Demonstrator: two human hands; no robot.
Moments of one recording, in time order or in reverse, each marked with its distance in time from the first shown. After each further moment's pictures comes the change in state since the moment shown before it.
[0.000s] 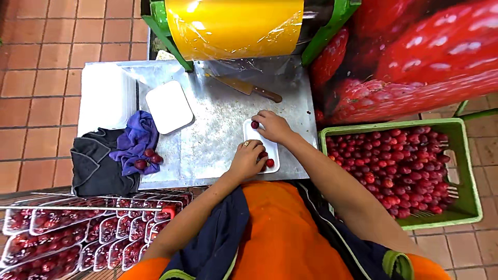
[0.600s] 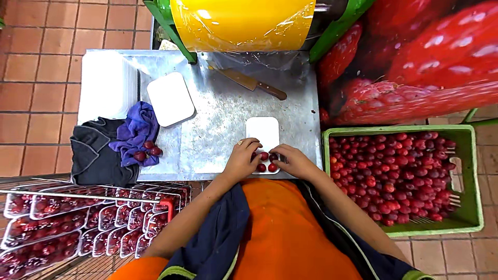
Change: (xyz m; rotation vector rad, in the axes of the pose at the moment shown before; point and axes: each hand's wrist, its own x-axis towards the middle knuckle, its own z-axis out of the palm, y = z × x) left_hand -0.017 -0.003 -0.007 -0.179 0.076 -0.088; right_hand -0.131 -0.003 0.012 0.379 -0.107 0.009
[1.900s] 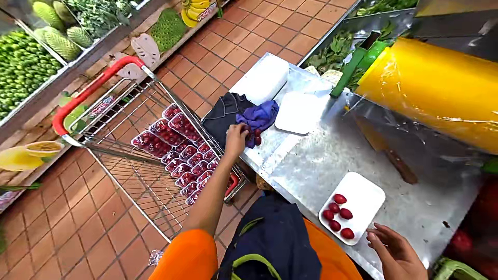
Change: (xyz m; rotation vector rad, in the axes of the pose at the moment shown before) left_hand -0.165 -0.147 -0.186 -0.038 0.795 -0.877; right_hand -0.018 -0.029 0.002 0.495 0.265 0.051
